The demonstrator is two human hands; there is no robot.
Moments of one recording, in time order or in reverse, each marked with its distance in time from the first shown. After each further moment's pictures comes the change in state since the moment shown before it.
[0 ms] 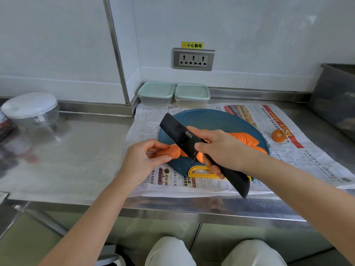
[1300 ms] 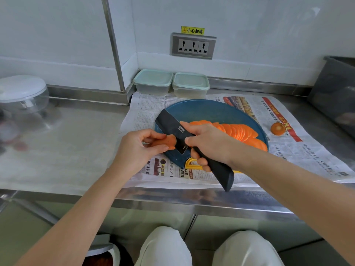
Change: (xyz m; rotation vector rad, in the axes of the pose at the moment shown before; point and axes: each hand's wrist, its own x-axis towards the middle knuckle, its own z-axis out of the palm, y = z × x) left_hand 0.002 0.000 0.003 0.019 0.034 0.010; right_hand 0.019 0.003 0.019 0.269 -0.050 0.155
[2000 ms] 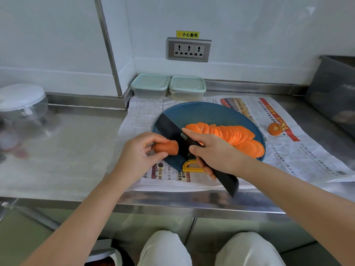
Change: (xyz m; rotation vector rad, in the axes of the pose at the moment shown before) left_hand -0.002 -0.007 0.004 0.043 -0.066 0.229; right_hand -0.007 0.025 -0.009 -0.254 0.065 -0.173
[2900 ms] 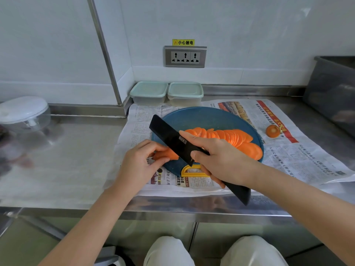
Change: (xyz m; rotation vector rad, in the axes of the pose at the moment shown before) left_hand 0.000 -0.005 0.005 0.206 0.068 0.214; right_hand -0.029 -0.012 -0.013 -0.077 0.038 -0.136
